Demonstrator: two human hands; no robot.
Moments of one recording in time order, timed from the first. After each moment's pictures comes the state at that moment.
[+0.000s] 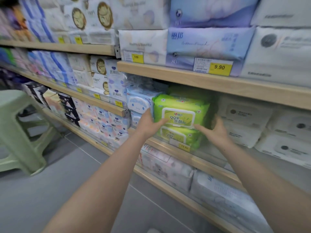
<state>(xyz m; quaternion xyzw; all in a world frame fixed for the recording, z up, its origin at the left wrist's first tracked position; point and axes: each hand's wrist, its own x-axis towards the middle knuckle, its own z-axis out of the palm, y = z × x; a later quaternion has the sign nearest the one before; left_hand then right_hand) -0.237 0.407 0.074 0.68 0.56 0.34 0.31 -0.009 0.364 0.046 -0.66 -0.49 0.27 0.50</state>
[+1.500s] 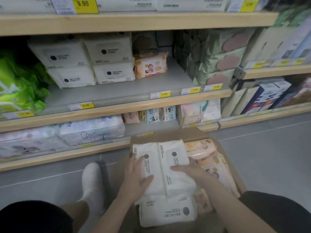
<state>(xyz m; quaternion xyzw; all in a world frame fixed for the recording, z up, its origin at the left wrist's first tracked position) -0.037 -0.002 -0.143 0.87 0.30 0.04 0.38 0.139 -0.162 -0.118 -0.76 -0.02 0.46 0.46</state>
